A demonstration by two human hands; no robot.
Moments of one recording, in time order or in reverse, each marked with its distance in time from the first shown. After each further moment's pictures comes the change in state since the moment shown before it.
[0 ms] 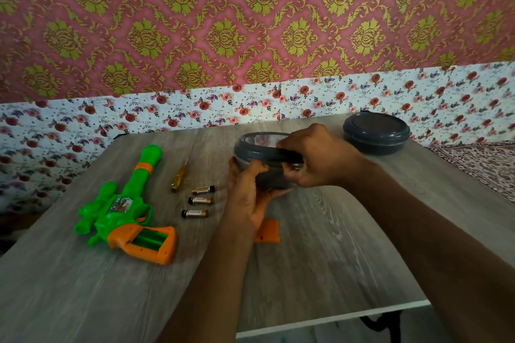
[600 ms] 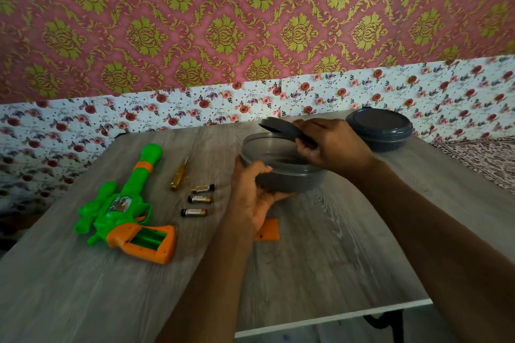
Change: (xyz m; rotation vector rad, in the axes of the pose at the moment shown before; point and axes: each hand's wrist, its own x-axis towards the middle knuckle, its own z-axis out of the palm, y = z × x) left_hand -0.003 -0.002 0.005 -0.032 -0.014 -0.094; right_hand -0.014 0.042 0.029 -0.118 0.359 0.115
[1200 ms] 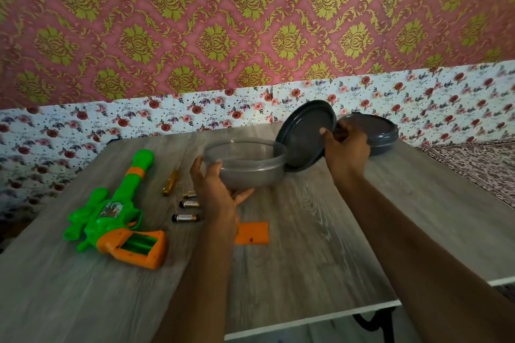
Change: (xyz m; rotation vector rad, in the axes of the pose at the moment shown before) left_hand 0.002 0.017 -0.012 -0.015 0.350 0.230; right_hand -0.017 0.007 0.013 0.526 0.408 1.135
